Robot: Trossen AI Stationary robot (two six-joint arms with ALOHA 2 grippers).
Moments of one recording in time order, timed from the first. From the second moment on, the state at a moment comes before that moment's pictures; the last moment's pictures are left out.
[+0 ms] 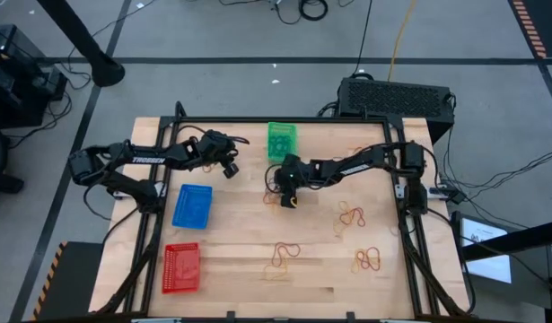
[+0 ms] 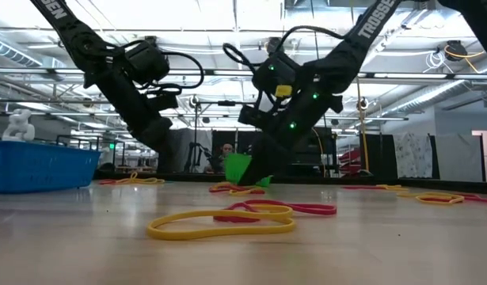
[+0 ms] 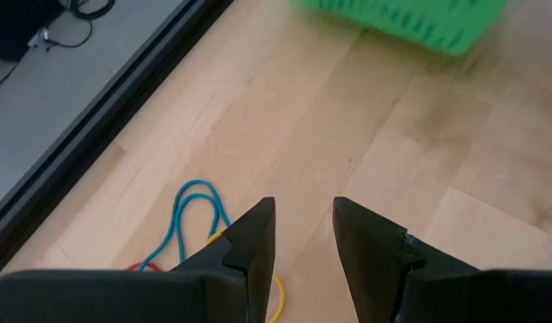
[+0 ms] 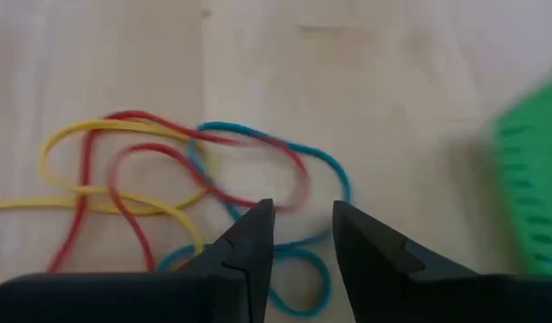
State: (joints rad) left arm 0.50 1.37 0.55 0.03 -0.19 0.07; right arm -0.18 1.98 1.05 0.12 0.06 -0.12
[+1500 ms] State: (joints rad) left arm 0.50 1.37 0.55 0.02 -0.16 0.07; right arm -0.25 1.67 1.14 0.04 0.06 -0.24
